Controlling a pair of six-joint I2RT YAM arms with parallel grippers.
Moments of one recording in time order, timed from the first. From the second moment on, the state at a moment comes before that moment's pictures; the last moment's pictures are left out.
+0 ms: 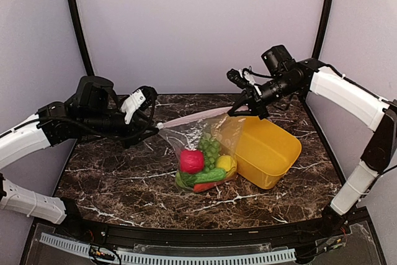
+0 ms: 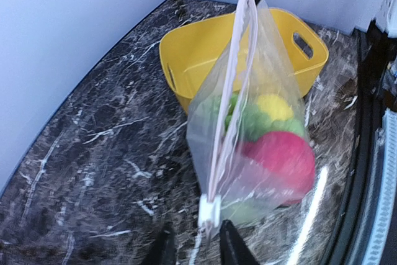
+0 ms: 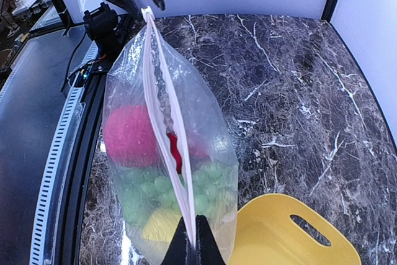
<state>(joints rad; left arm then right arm) -0.83 1.09 1.09 -0.55 0.11 0.22 0.57 1.62 1.60 -0.89 -0.85 -0.70</state>
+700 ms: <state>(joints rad) -0.81 1.05 0.91 -0.32 0.12 0.10 0.56 1.61 1.60 -0.89 -0.83 -0.70</state>
